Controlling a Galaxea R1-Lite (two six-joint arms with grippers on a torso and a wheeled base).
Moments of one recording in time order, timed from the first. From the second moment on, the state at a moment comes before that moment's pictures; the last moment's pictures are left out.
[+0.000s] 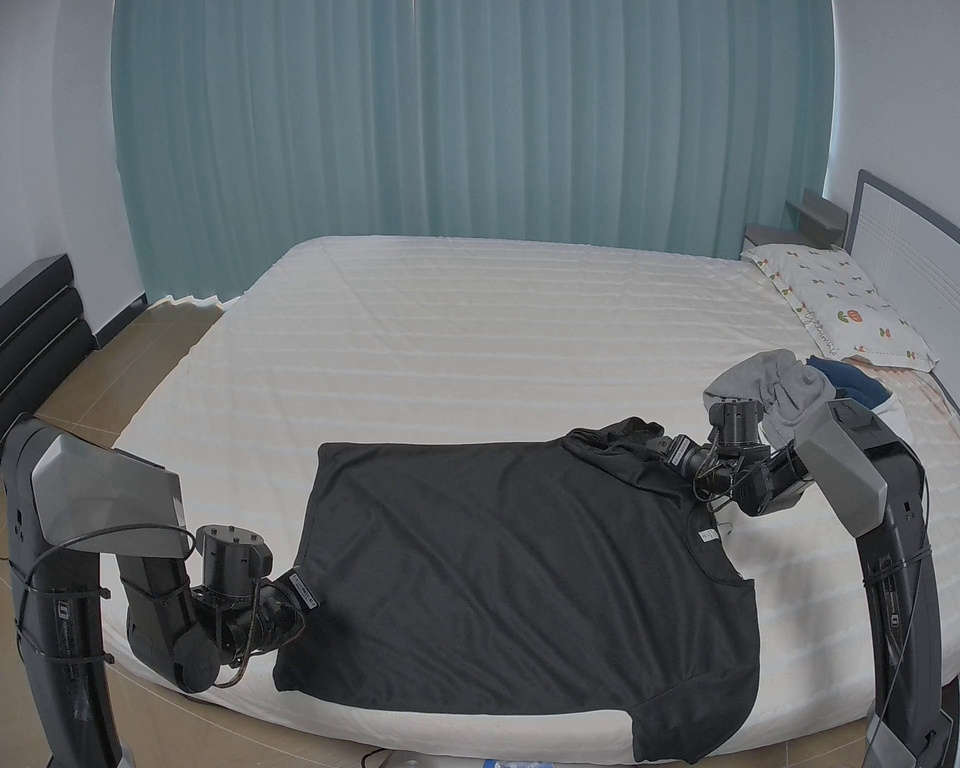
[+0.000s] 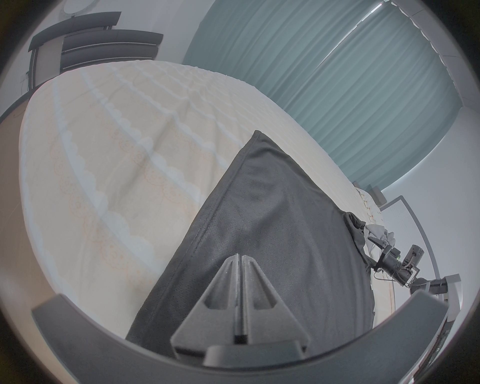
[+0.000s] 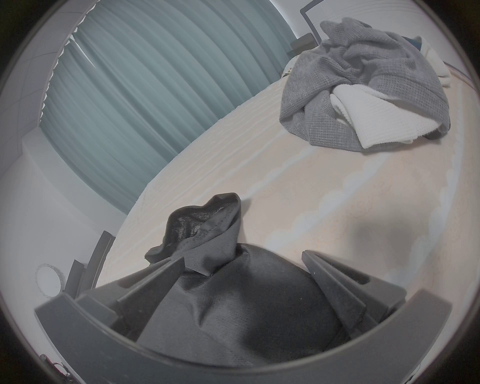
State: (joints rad) left arm -0.25 2.29 -0.34 -1.28 0.04 -0.80; right arm 0.08 2.69 -1.60 -0.58 0.08 0.64
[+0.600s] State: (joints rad) left arm -0.25 2.30 -0.35 -1.28 0.04 -0.80; right arm 0.05 2.70 -1.64 -0.61 0.05 0.64
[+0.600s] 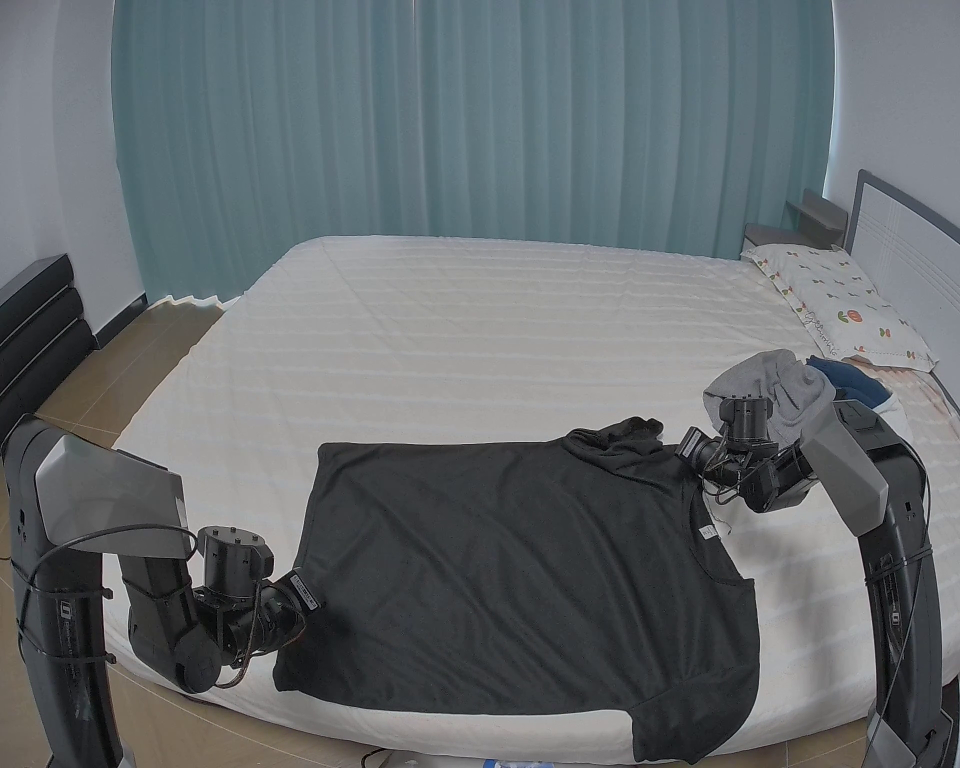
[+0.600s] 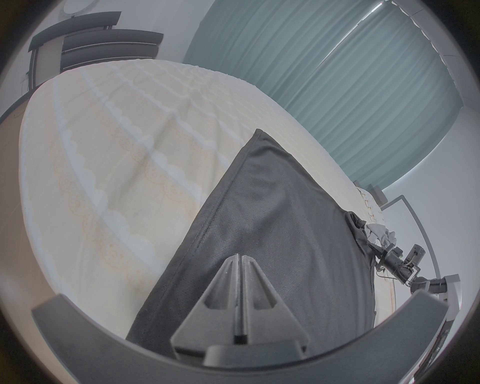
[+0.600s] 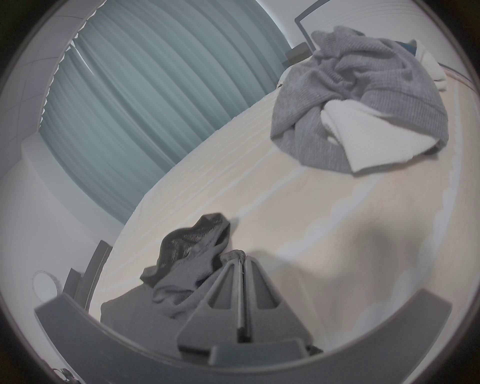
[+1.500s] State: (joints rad) left arm -0.25 2.30 -0.35 -1.28 0.04 -0.80; right arm 0.05 2.64 -1.62 -0.69 0.03 0.65
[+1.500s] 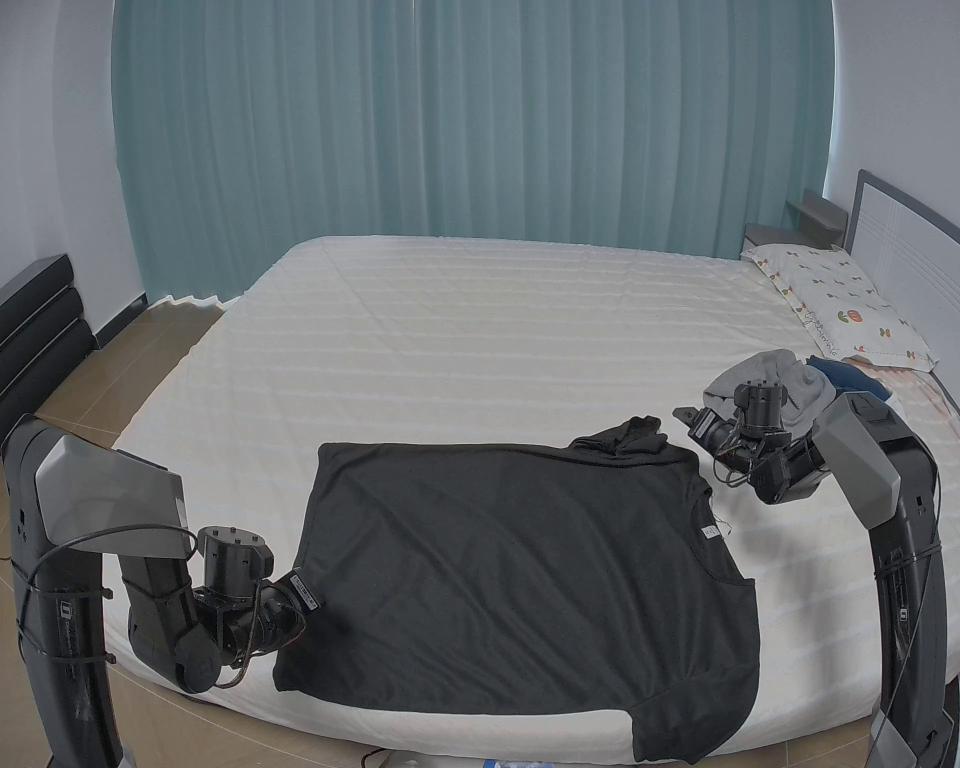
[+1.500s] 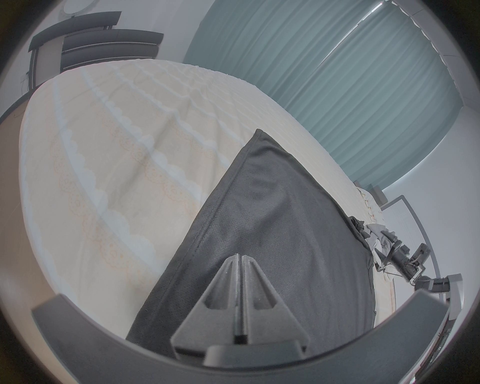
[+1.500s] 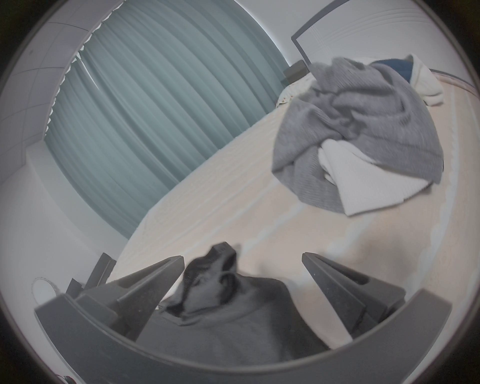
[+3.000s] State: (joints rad) left arm -0.25 2.31 -0.35 -1.28 0.05 -0.80; right arm 0.25 2.84 -1.96 -0.51 -0.07 0.71
